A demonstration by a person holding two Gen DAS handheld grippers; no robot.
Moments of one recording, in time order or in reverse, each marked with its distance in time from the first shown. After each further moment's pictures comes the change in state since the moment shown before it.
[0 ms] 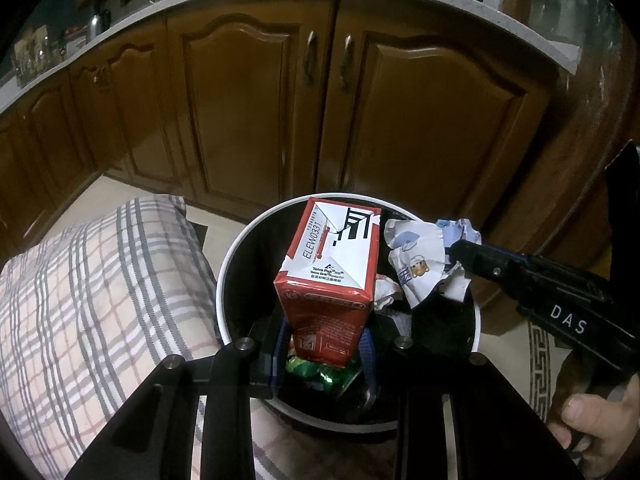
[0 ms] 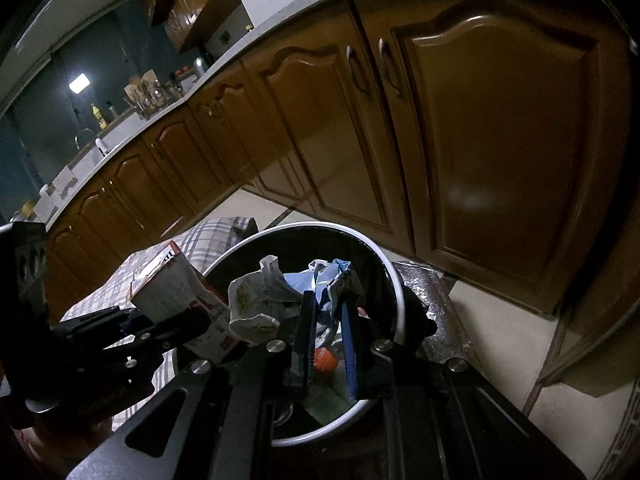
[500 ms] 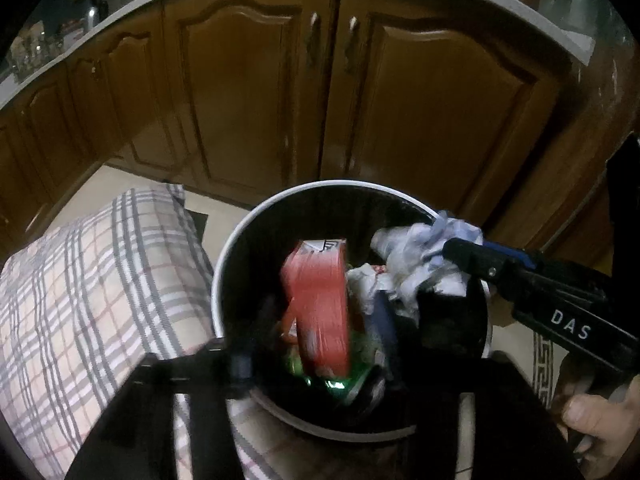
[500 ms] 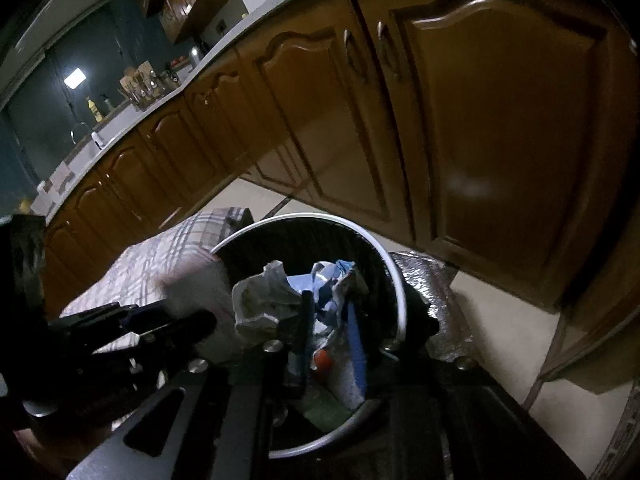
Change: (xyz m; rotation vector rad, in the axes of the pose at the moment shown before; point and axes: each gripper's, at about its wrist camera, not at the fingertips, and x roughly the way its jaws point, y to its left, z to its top) left arm 0.008 -0.006 0.010 -0.009 0.051 0.029; right arm 0.016 -0.006 0.007 0.014 0.054 0.013
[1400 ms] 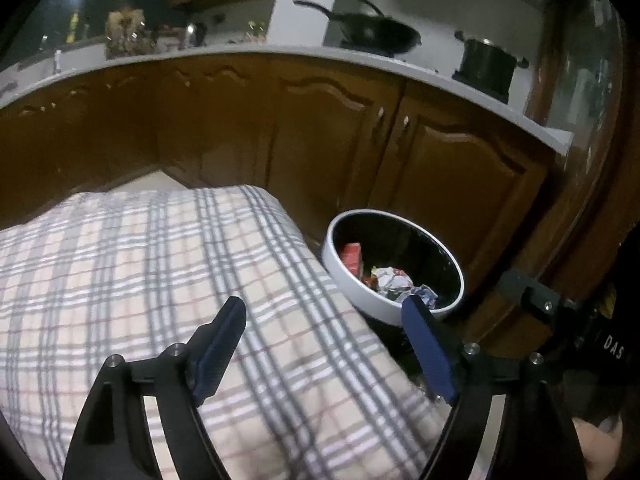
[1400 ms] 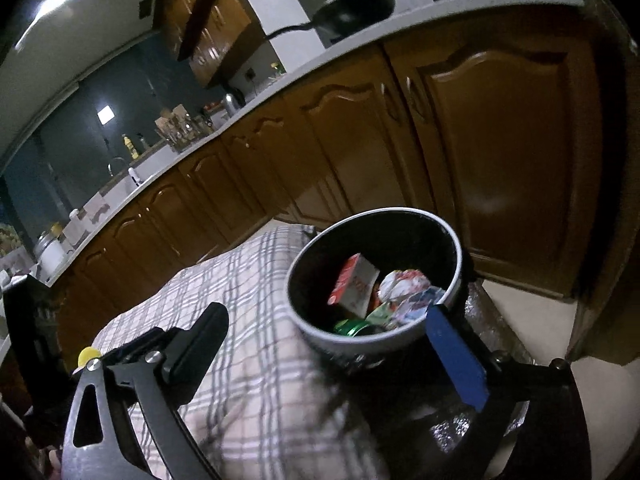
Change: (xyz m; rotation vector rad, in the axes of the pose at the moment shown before) left arm -0.180 0.041 -0.154 -0.225 -0.312 0.052; right arm -0.100 0.077 -0.083 0.023 -0.205 0.071
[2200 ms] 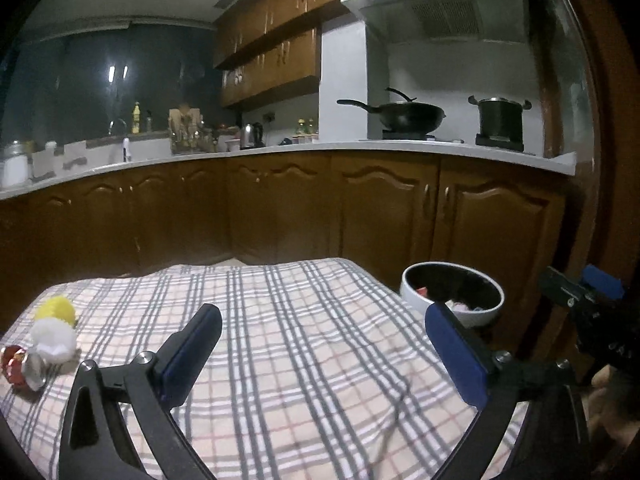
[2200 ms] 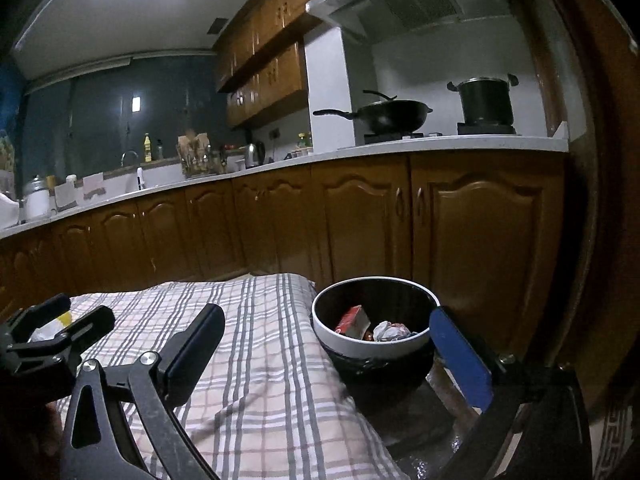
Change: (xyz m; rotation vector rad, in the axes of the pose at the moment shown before) left arm -0.139 0.003 -0.098 0.117 -0.342 0.254; right arm -0.084 0.089 -0.075 -0.294 -0.327 -0.148
